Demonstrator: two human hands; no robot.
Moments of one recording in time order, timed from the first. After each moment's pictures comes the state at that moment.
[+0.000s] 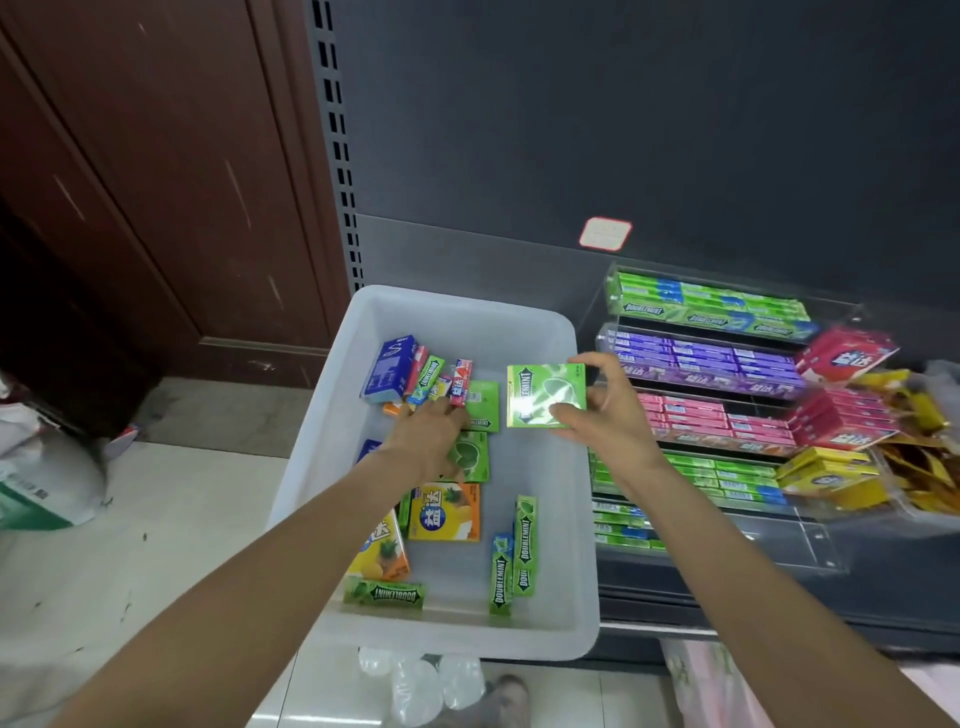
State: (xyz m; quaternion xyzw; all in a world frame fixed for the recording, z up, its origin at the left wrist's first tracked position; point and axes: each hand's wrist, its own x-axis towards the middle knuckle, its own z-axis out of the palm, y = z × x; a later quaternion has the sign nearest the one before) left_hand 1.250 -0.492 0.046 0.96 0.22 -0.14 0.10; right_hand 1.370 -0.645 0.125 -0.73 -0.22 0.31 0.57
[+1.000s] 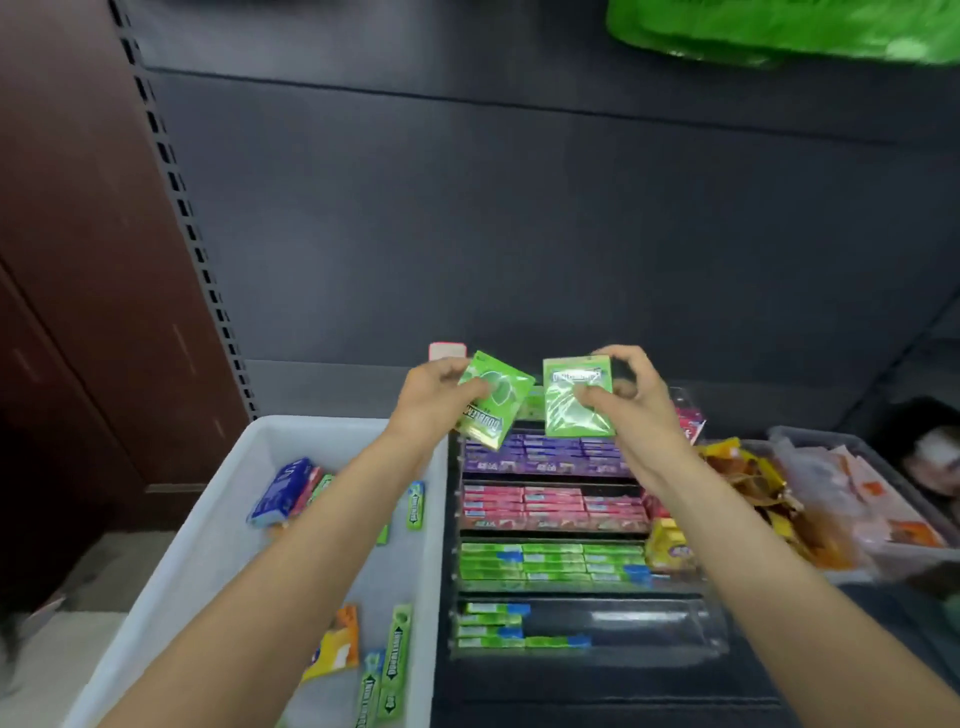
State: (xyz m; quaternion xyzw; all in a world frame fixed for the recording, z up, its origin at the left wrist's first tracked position) left_hand 1.371 -0.595 0.225 0.65 0.26 0.26 0.67; right_hand 1.490 -0.750 0.233 -0.67 -0.27 0.17 0.67
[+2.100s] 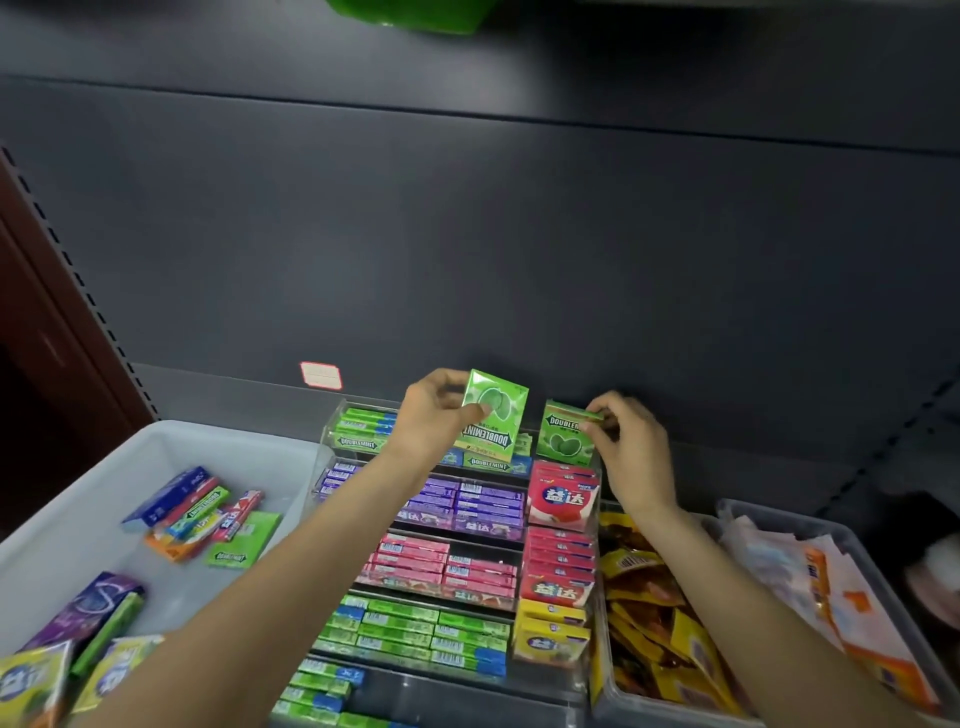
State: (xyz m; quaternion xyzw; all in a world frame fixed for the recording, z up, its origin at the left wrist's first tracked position) left_hand 1.538 -0.680 0.219 0.67 0.34 0.29 0.59; right_hand 1.708 -0.810 0.173 -0.80 -0.44 -0.09 0.40
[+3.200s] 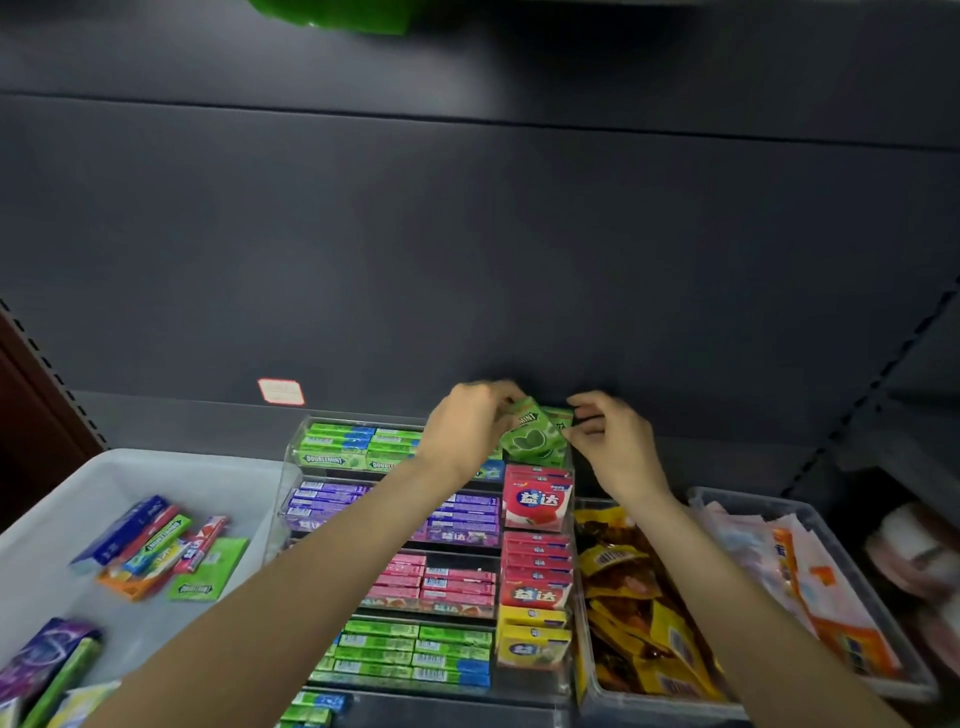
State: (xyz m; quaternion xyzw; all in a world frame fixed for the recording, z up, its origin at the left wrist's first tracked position) left_hand 1.588 -0.693 0.214 0.92 0.22 0.23 0.24; right_hand 1.712 -0.817 0.190 -0.82 -0.39 0.02 0.42
